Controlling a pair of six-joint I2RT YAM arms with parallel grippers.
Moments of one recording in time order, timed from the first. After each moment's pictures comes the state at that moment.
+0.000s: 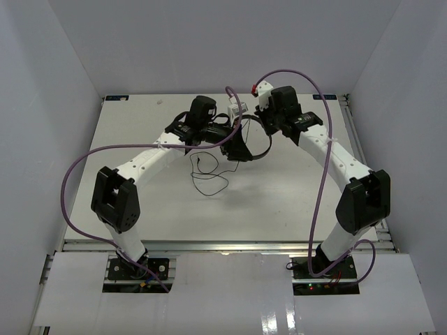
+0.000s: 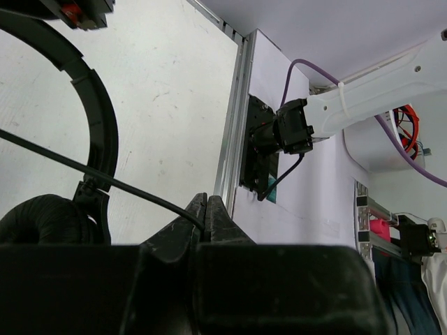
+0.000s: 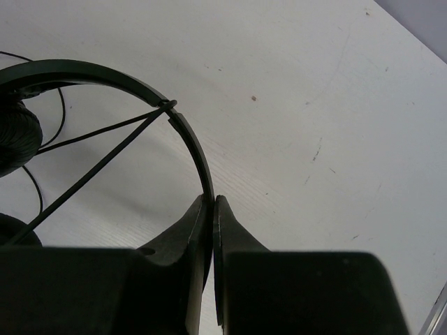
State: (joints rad) left arm -0.59 1.75 1.52 -0.31 1.00 -0.24; right arm 0.46 1.67 1.52 -0.47 -0.02 -0.23
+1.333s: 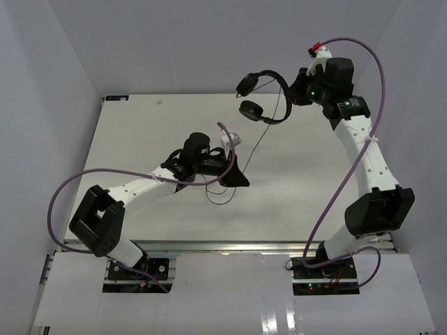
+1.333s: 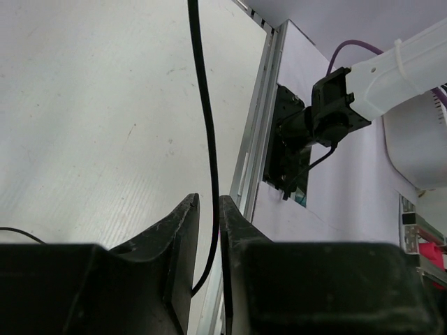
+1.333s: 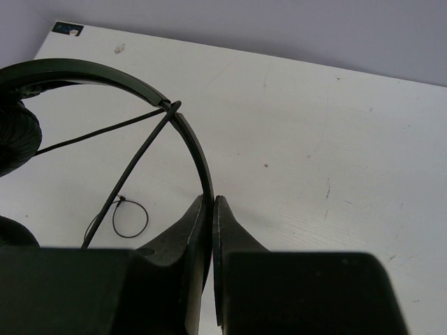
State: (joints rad) left arm -0.69 1.51 0.98 0.14 0.80 -0.33; right arm 0.18 1.59 1.71 -0.48 -0.34 0.15
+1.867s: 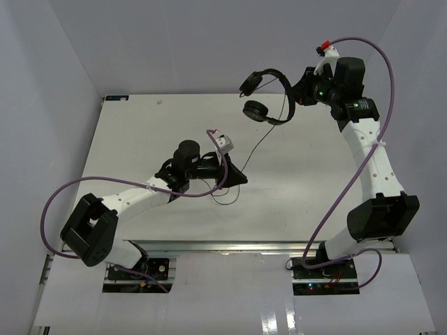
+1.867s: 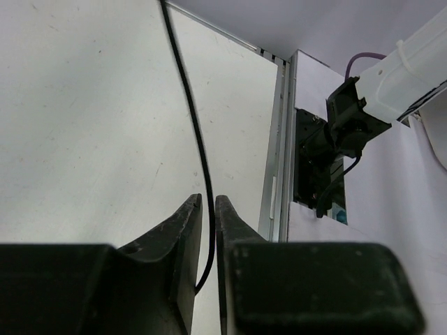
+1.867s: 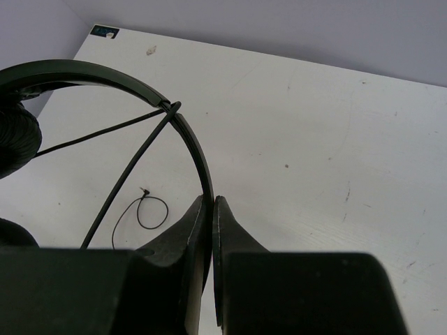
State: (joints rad) left arm -0.69 1.41 0.82 0.41 0.76 -0.25; right arm 0.13 1.55 1.70 -0.48 -0.47 0.18
